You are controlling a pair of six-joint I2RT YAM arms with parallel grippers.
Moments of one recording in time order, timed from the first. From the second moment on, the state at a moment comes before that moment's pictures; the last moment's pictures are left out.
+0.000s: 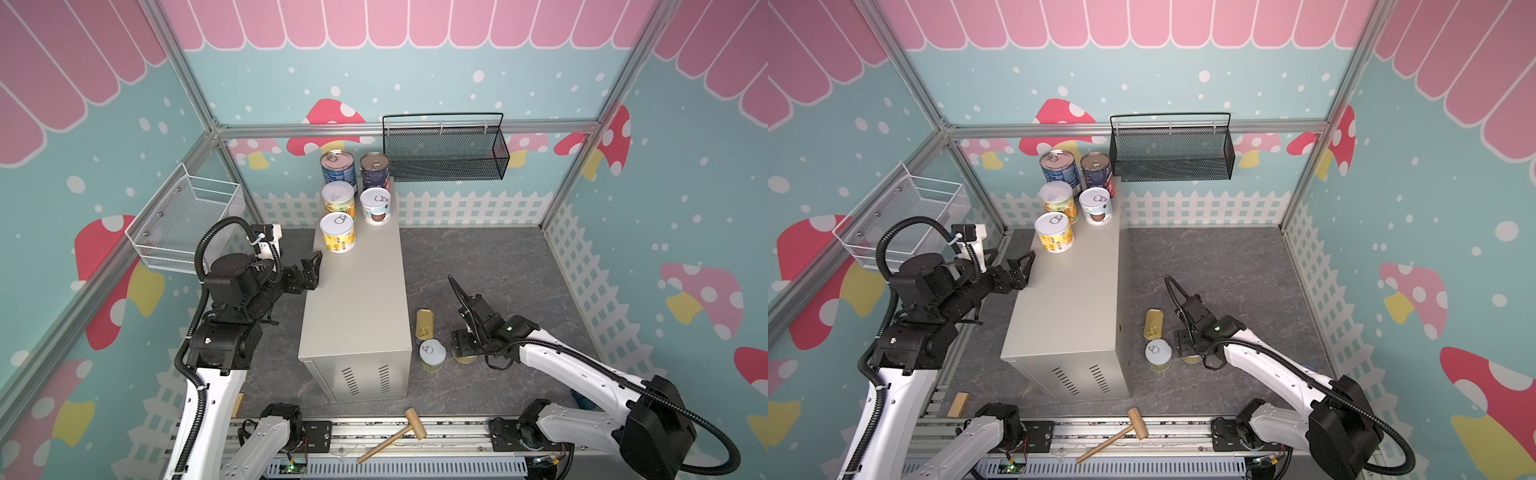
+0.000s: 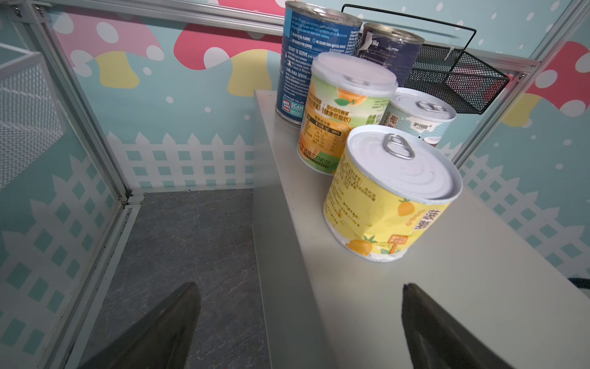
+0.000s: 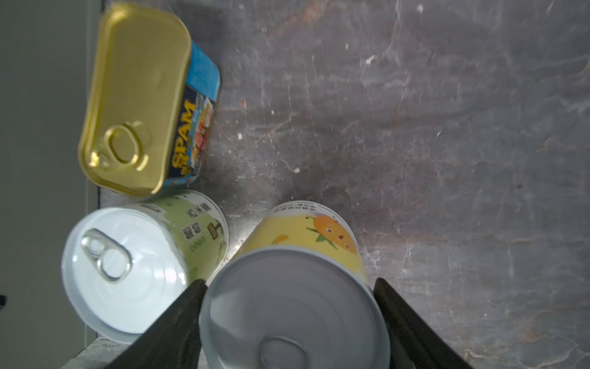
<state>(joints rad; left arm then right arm) -0.05 0.86 1.19 -0.58 0.20 -0.12 0.67 1.17 0.80 -0.76 0.13 0.47</state>
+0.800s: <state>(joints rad) -0.05 0.87 1.19 -0.56 0.22 -0.12 0.67 1.43 1.89 -1.02 -0.02 0.01</state>
